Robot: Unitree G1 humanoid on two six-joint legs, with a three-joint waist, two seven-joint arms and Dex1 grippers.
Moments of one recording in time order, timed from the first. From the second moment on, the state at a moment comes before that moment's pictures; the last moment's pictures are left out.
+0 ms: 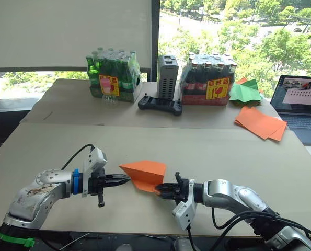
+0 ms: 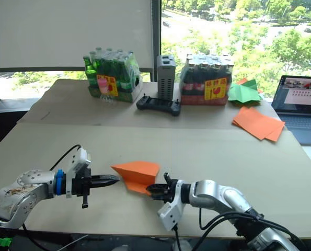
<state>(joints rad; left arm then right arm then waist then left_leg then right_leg) -0.19 0.80 0.04 -0.31 -0.60 0.69 -1.06 -0.37 -0.64 0.52 0.00 -0.62 -0.69 0.49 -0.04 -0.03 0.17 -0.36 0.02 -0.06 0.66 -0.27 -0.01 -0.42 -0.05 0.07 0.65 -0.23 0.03</state>
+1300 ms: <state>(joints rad) -0.57 0.70 -0.24 0.19 -0.28 0.35 -1.21 -0.30 -0.40 0.49 -0.44 -0.01 0.80 0.74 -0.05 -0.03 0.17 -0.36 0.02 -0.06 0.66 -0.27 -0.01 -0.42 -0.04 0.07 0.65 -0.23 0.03</state>
